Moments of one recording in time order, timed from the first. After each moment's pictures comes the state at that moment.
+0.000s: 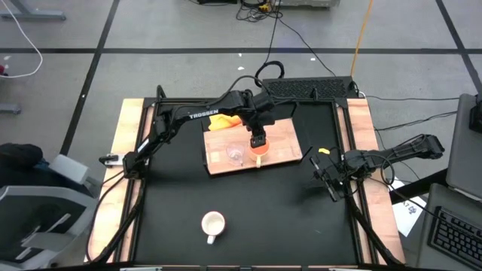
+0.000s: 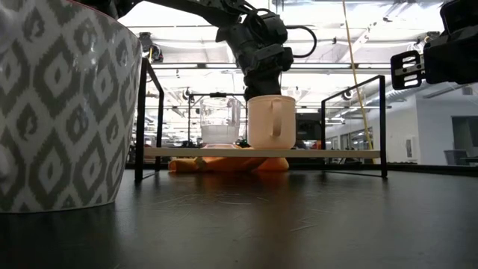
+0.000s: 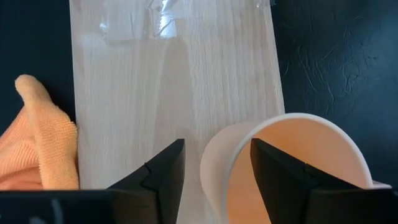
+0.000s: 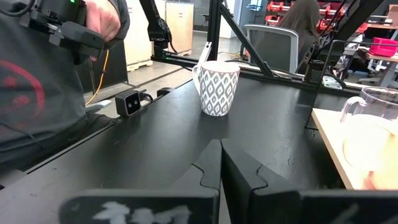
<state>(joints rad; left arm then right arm) 0.31 2.29 2.22 -1.05 0.26 0.14 0.22 0.29 0.01 0.17 -0.23 -0.07</state>
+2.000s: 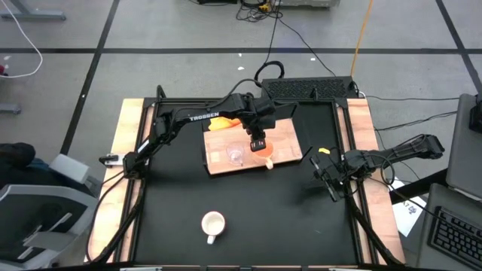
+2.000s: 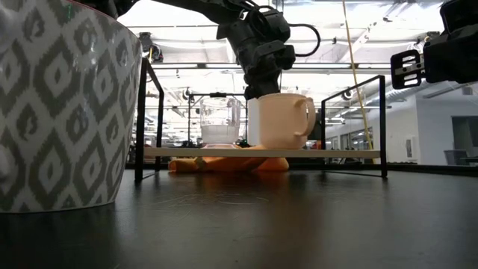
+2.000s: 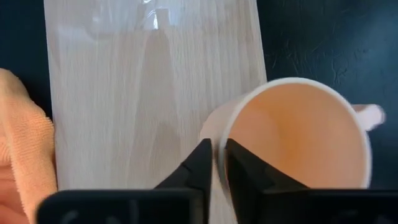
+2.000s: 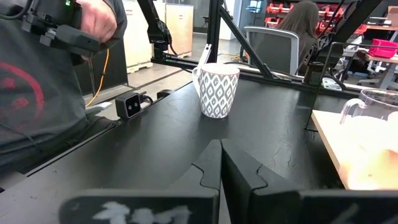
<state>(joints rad) 0.29 2.29 2.22 -1.07 0.26 0.13 0.22 0.29 0.01 0.18 -0.23 -0.07</state>
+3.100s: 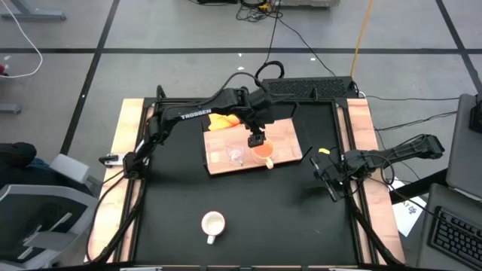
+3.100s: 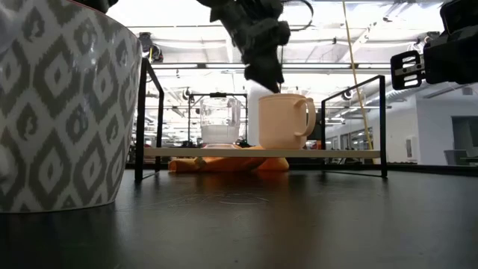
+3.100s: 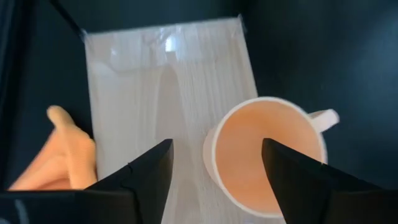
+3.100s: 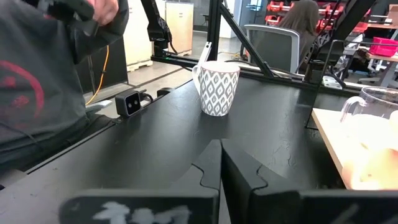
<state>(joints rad) 0.29 2.20 2.23 -1.06 0.23 0.20 0.22 0.29 0.01 0.17 -0.23 -0.07</state>
